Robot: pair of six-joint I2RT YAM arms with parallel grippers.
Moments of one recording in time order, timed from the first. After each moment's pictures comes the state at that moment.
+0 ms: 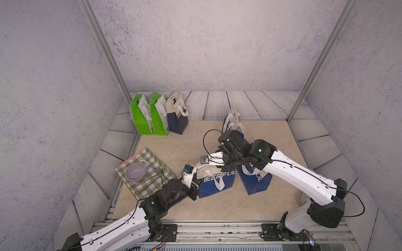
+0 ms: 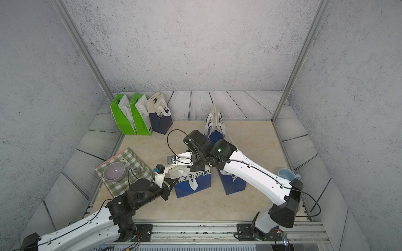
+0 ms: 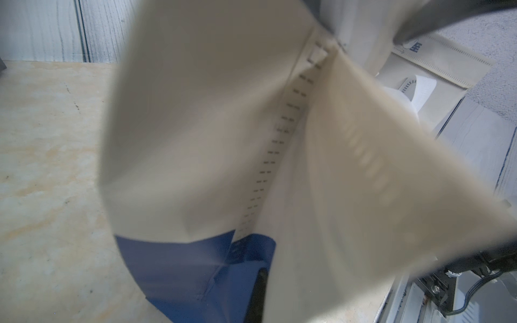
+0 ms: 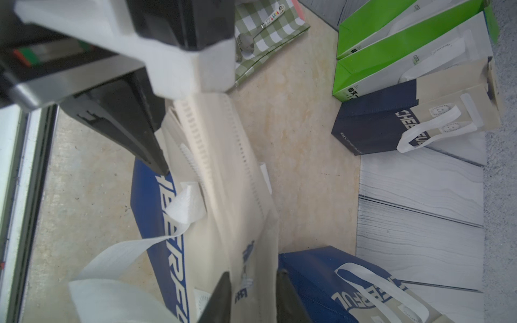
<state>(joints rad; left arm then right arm) -0.92 0.64 0.33 -0.03 -0.04 -0.37 0.98 1.52 1.65 -1.00 0.03 -0.85</state>
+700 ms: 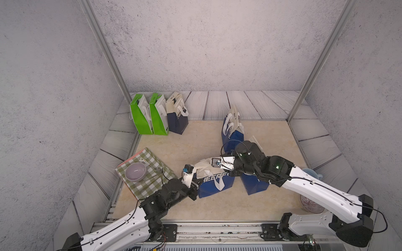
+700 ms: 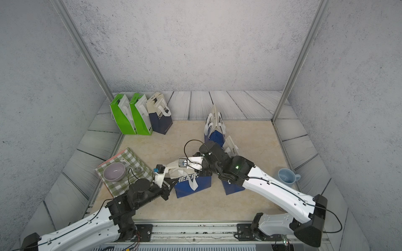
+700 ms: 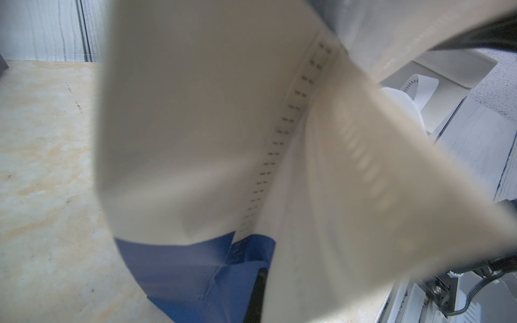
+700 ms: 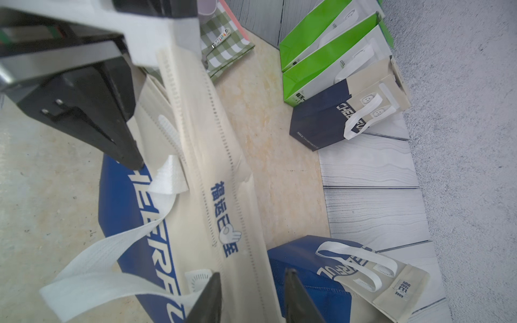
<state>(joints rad) -0.92 0.64 0.33 -0.03 -0.04 -0.37 0.98 1.23 1.27 -0.66 0.08 -0.77</state>
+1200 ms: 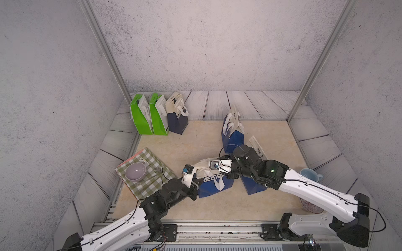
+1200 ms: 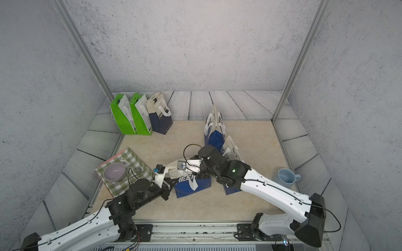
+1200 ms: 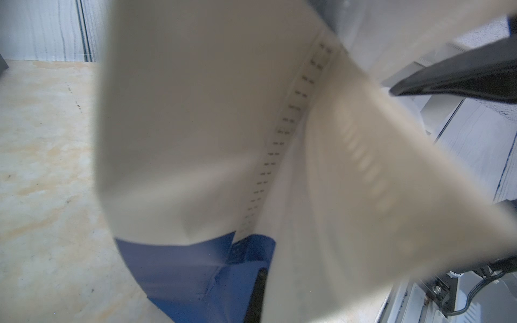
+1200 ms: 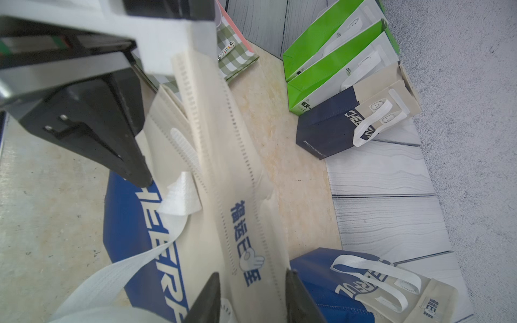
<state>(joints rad) -0.92 0.64 0.33 -0.03 -0.04 -0.37 1.00 1.23 1.17 -0.55 0.06 -0.74</state>
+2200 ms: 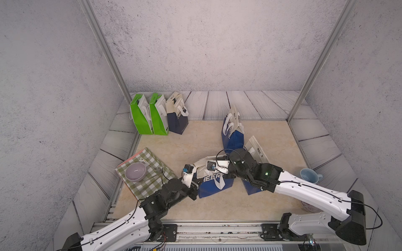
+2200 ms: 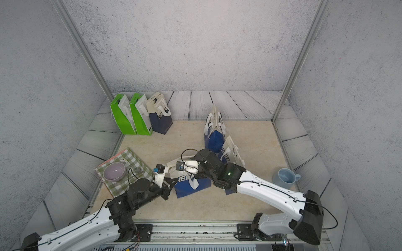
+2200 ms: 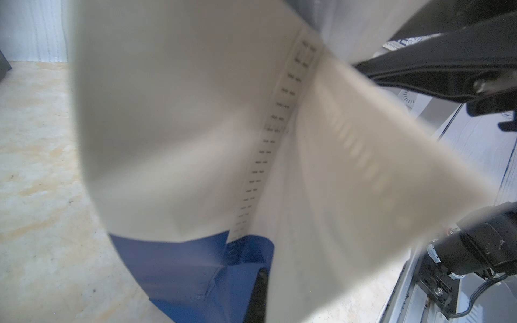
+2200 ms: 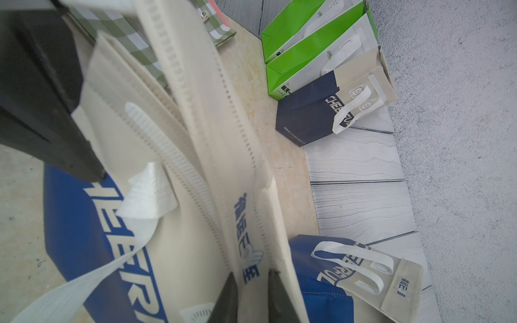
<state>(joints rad) -0.92 0.64 0.33 -0.03 -0.05 -0.37 1.02 1.26 1.11 -0.43 0.23 -0.77</state>
